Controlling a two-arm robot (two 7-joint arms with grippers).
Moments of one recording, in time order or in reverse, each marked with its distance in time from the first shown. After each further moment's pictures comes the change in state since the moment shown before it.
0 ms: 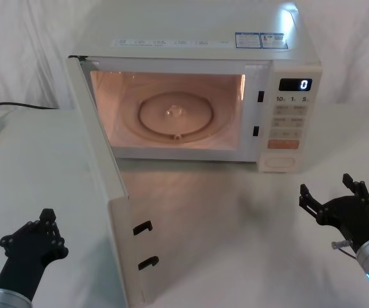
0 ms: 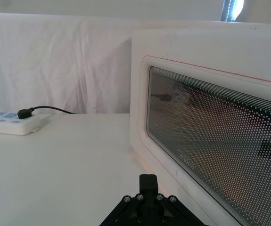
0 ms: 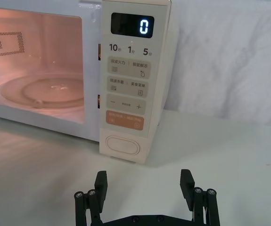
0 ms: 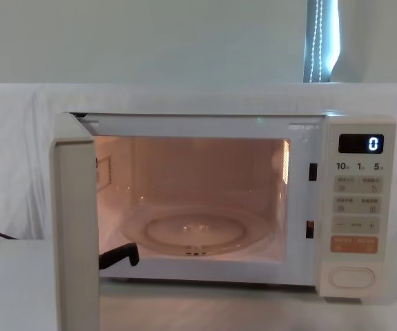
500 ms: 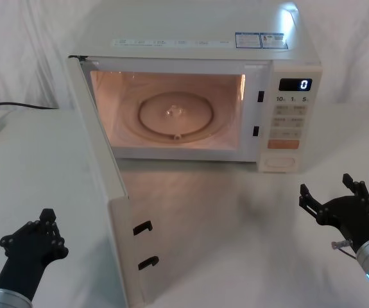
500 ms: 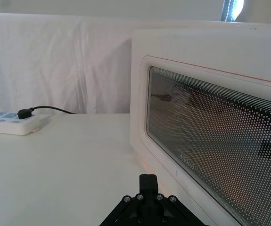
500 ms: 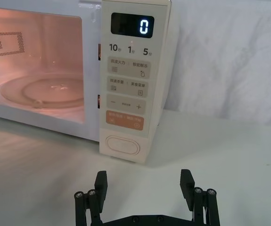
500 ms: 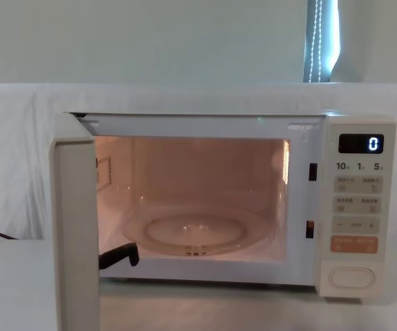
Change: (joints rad) left arm 0.000 0.000 0.000 0.000 0.000 0.000 0.000; right arm 0.000 0.000 0.000 0.000 0.000 0.000 0.000
